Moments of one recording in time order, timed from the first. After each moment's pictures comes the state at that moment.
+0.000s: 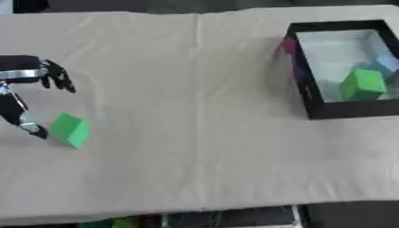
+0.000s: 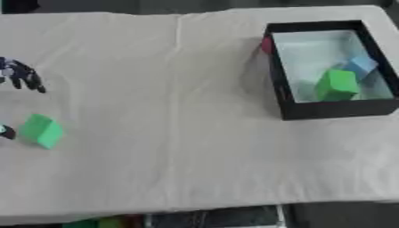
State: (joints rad) left arm -0.82 0.79 -0.49 -1.21 -0.39 -0.33 -0.70; right arm -0.47 -0.86 -0.18 -1.41 -0.24 -0.23 0.25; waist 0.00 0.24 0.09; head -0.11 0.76
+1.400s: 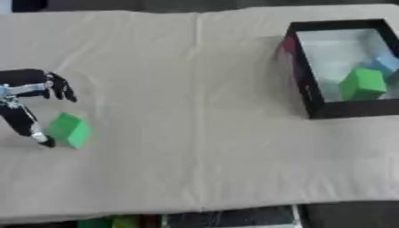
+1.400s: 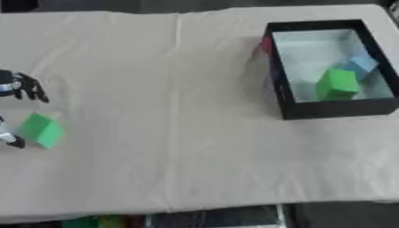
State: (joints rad) left arm -0.78 0.76 -0.51 -1.17 -0.53 -0.28 -0.60; right arm -0.45 -0.84 -0.19 -1.39 -0.21 -0.25 0.25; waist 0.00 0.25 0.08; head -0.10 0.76
